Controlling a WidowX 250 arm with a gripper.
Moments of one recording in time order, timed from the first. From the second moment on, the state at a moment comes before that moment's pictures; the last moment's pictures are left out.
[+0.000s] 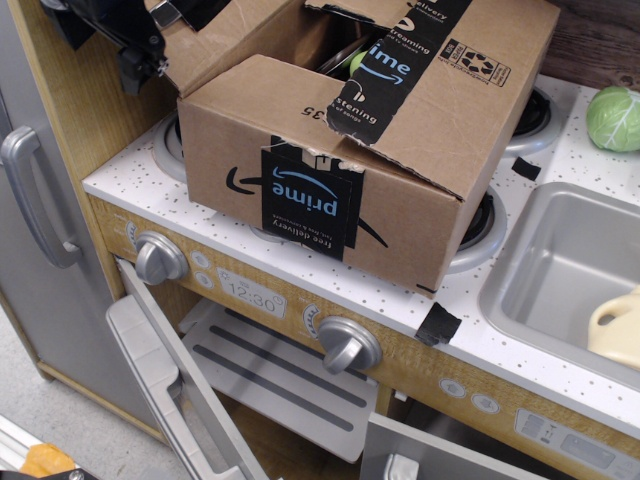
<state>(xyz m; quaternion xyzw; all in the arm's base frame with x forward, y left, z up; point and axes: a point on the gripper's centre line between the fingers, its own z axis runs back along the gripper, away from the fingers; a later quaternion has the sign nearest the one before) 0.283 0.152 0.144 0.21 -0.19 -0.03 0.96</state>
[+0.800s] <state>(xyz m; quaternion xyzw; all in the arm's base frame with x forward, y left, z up) 0.306 0.091 0.184 0.21 -0.22 -0.02 0.95</state>
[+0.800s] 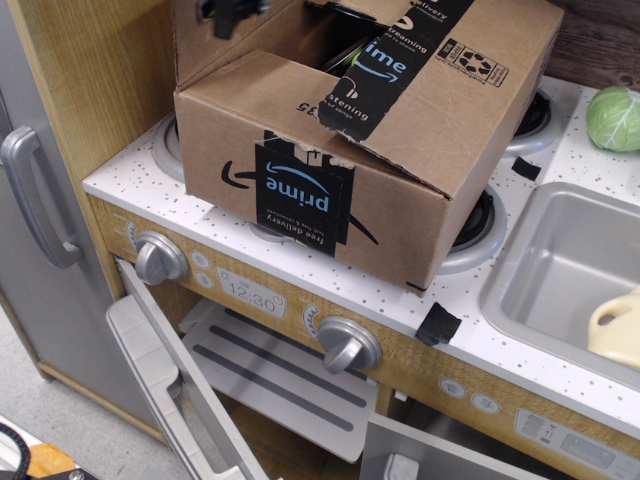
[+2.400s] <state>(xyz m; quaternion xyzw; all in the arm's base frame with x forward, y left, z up) 0.323 0.029 0.135 -0.04 -0.24 0.10 0.97</state>
